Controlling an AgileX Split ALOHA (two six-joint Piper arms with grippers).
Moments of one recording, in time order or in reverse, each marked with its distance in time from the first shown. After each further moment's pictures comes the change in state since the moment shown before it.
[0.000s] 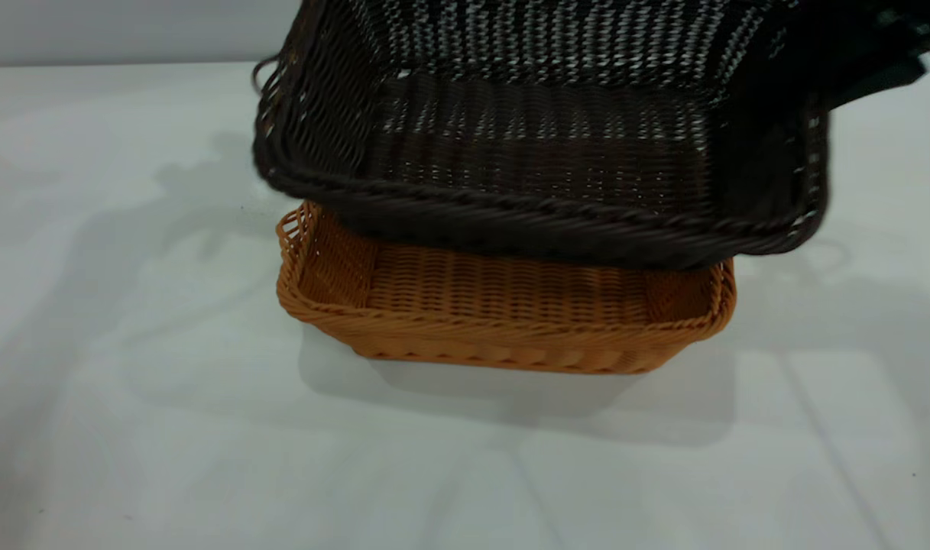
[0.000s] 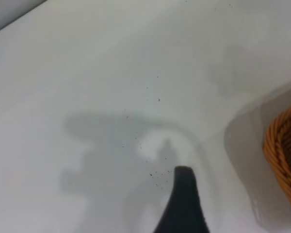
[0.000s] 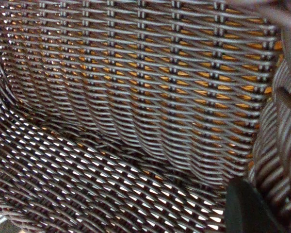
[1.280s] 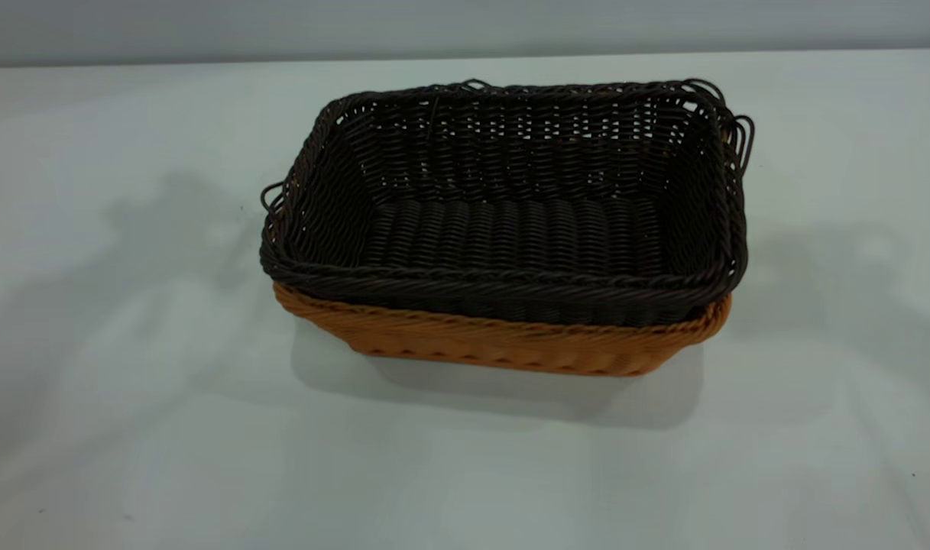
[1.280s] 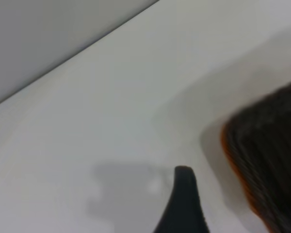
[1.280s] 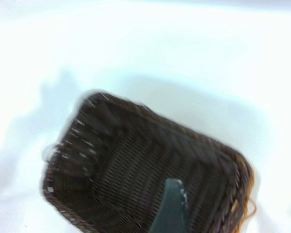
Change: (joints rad) left arm 0.000 -0.366 0.000 0.055 0.210 -0.101; right arm -0.084 -0.480 -0.170 -0.089 0.053 -0.092
